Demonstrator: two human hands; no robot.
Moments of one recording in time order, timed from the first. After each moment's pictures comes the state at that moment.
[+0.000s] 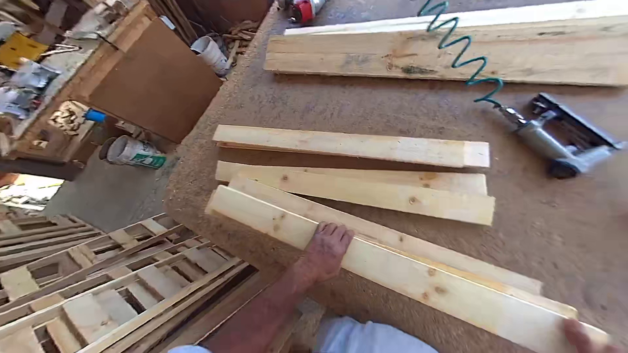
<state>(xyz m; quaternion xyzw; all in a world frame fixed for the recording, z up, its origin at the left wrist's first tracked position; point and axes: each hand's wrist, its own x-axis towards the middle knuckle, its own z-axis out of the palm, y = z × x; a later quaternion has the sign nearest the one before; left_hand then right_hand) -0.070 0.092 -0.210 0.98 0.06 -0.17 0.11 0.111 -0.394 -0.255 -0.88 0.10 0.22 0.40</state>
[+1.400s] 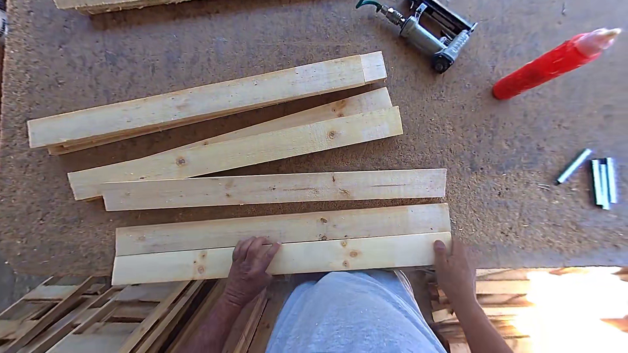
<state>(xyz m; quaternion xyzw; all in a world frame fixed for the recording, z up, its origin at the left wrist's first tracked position) -0.229 0.097 -0.308 1.00 -0.02 0.03 0.09 -0.036 -0.382 -0.281 -0.96 0.12 0.18 0.19</state>
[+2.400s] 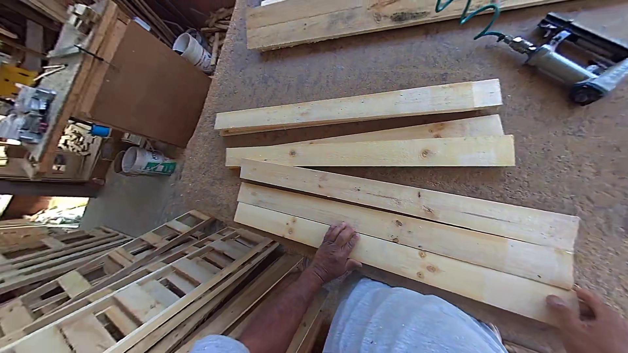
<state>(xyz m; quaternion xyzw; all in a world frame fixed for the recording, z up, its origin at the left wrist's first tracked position) -0.214 0.074 -0.314 0.99 0.00 0.00 0.13 0.000 -0.408 -0.292 -0.93 0.05 0.21 0.31</state>
